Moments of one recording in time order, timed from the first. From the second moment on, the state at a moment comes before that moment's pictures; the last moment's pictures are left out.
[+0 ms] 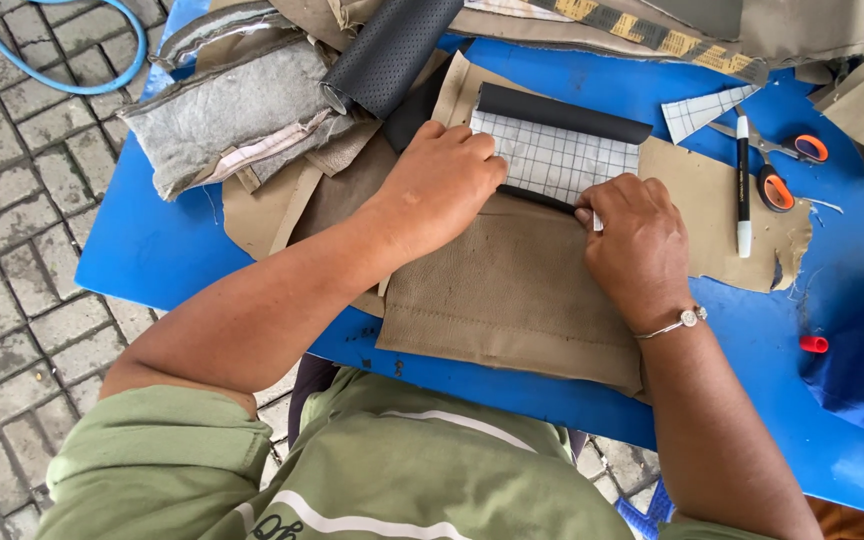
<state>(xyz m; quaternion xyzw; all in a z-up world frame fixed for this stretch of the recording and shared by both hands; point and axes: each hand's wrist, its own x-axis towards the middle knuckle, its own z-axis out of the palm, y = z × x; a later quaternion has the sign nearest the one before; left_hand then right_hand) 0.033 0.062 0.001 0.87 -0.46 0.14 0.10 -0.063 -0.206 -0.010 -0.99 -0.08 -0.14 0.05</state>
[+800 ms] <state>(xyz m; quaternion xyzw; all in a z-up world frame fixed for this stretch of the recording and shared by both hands) 0.027 0.059 0.026 0.88 -0.46 -0.02 0.08 -0.067 -0.204 -0.008 -0.98 -0.10 -0.14 0.04</state>
